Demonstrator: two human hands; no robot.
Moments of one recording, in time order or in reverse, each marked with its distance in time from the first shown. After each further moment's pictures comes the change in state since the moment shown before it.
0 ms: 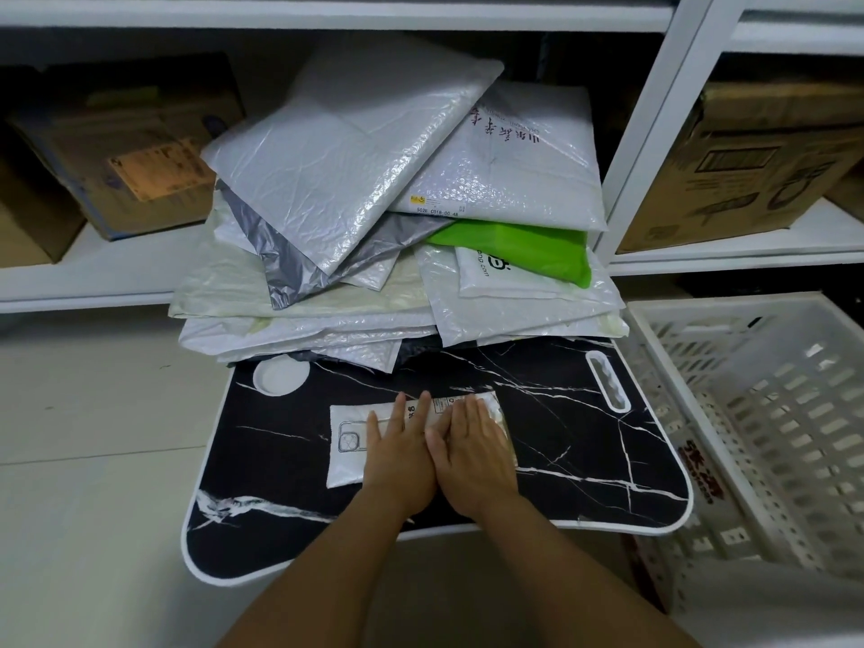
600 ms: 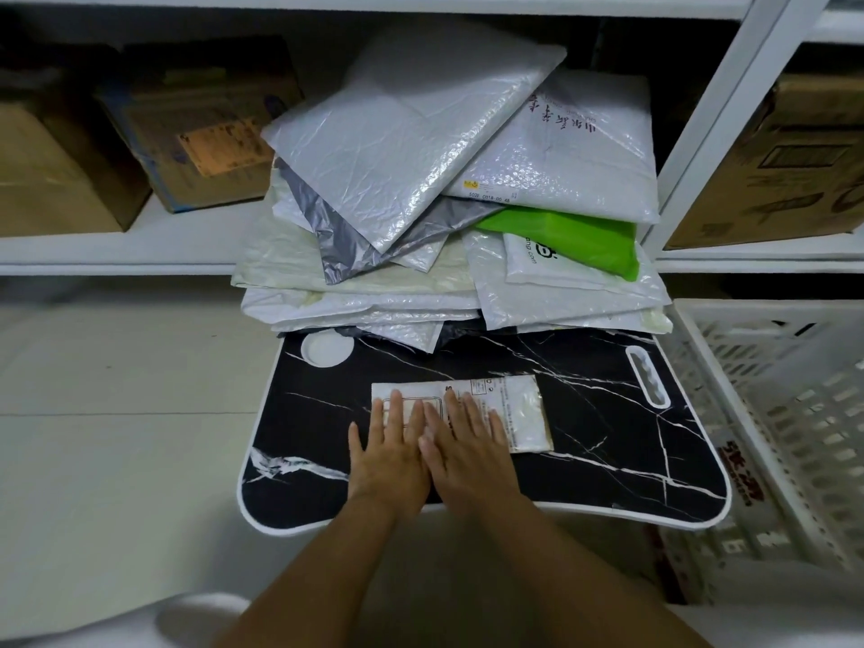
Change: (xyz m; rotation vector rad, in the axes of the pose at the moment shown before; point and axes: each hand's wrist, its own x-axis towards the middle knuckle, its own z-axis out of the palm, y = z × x) left_hand -0.053 -0.034 0.019 -0.069 -0.013 -0.245; right_hand -0.023 -0.039 0.020 -0.166 -0.043 -0.212
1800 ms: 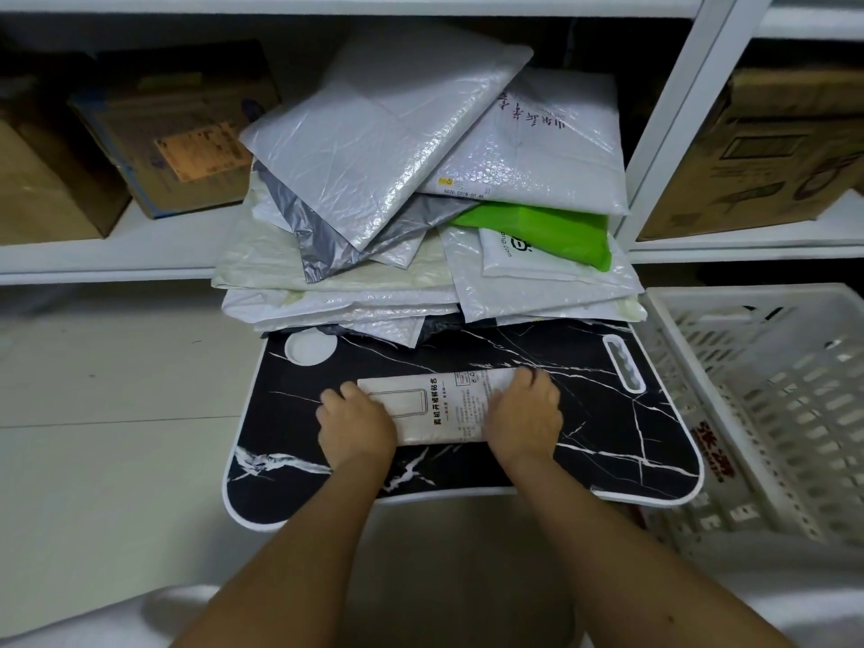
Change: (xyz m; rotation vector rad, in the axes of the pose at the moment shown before) left_hand 0.021 0.001 -0.035 -0.526 0.263 -0.493; right_hand 0.010 0.051 -0.043 0.137 0.330 0.545
